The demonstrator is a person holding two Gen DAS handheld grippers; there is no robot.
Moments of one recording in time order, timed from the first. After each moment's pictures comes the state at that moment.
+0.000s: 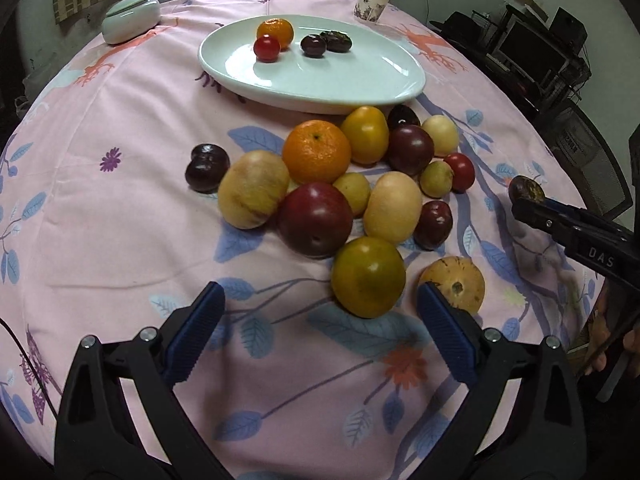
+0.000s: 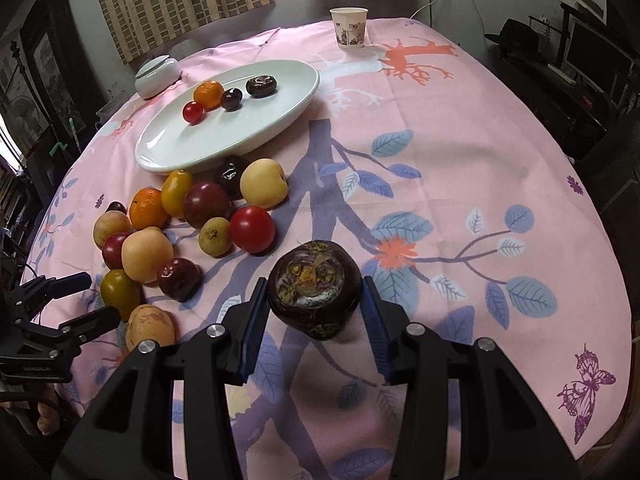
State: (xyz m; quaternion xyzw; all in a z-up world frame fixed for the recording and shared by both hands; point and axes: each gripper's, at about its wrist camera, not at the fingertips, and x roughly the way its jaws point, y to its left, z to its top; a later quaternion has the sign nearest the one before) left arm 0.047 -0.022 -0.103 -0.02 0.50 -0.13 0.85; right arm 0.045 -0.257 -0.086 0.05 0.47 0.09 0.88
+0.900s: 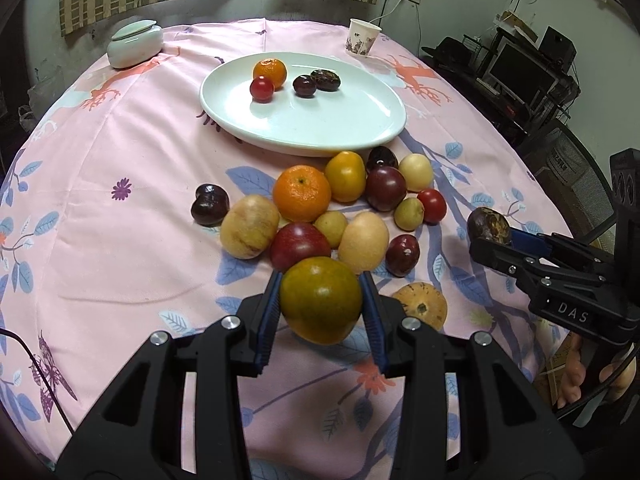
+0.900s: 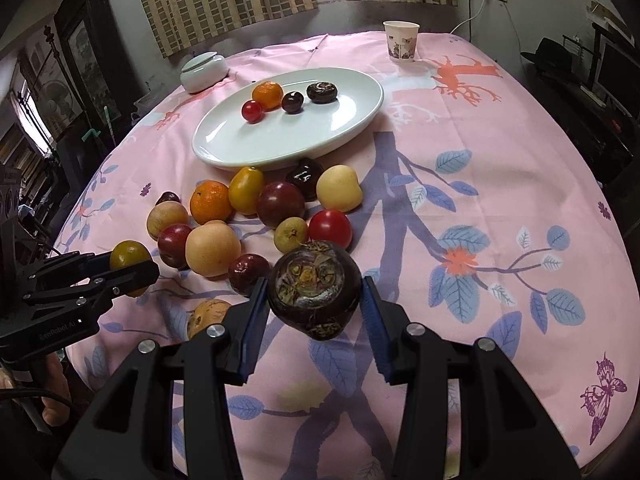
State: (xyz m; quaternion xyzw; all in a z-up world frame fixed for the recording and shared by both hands) left arm 0.037 -0.016 -0.071 -0.03 0.46 -0.13 0.88; right arm 0.036 -0.218 -0.072 0.04 0.46 0.15 0.88
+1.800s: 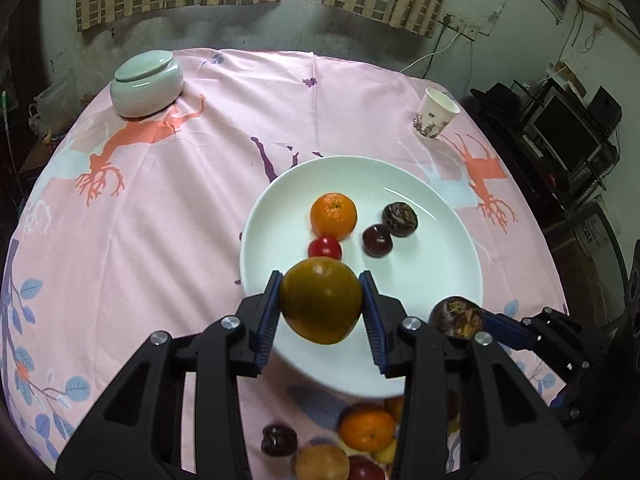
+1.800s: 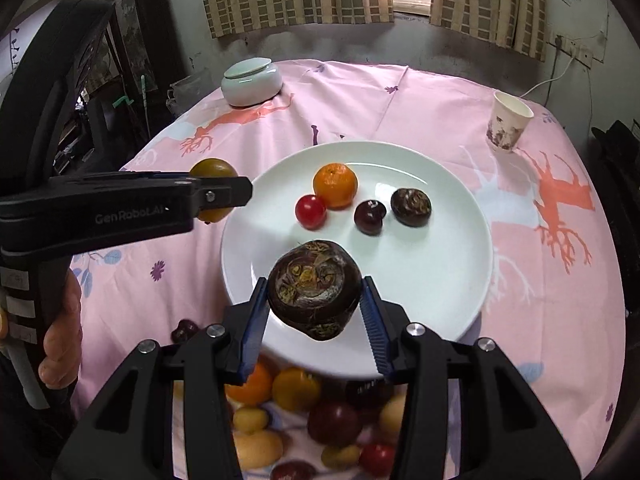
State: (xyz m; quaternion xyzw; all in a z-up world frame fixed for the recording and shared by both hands) left arm 0.242 0.023 -0.017 -0.08 0.47 -0.08 0.88; right arm 0.199 -0.121 -0.030 -0.05 0.45 0.23 0.86
